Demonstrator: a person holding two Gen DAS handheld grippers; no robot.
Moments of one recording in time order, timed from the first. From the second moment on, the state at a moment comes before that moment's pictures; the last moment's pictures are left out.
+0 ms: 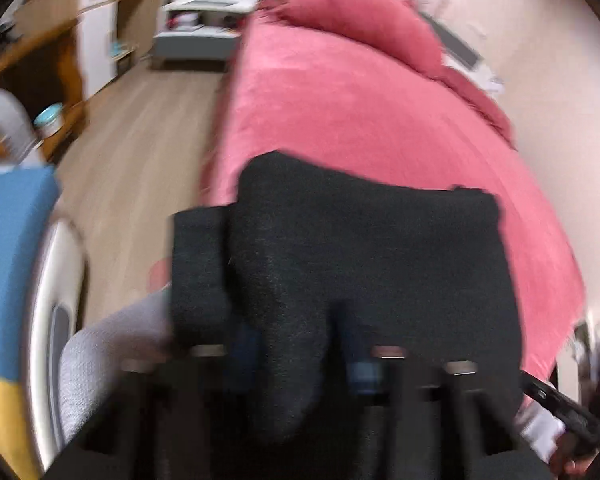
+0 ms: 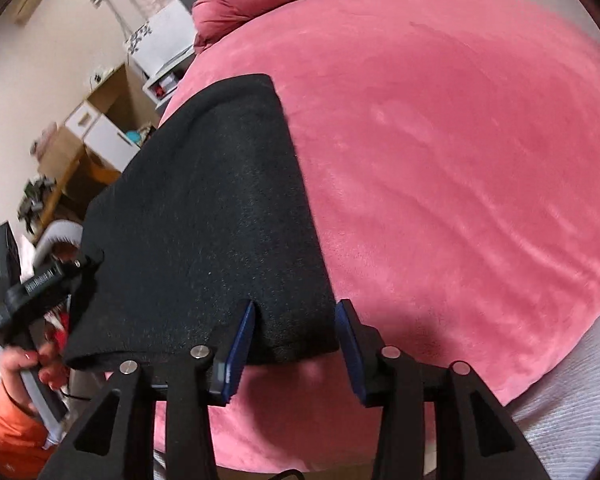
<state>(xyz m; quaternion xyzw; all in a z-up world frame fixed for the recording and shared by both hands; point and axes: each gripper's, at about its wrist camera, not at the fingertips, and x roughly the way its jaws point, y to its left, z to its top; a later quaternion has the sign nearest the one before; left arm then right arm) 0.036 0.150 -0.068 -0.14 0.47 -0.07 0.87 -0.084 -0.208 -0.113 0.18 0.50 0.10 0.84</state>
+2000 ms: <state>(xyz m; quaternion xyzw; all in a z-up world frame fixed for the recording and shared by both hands) 0.088 0.133 -0.091 0.01 0.40 -0.02 0.91 0.105 -0.059 -0.105 -0.12 0.41 0.13 0.89</state>
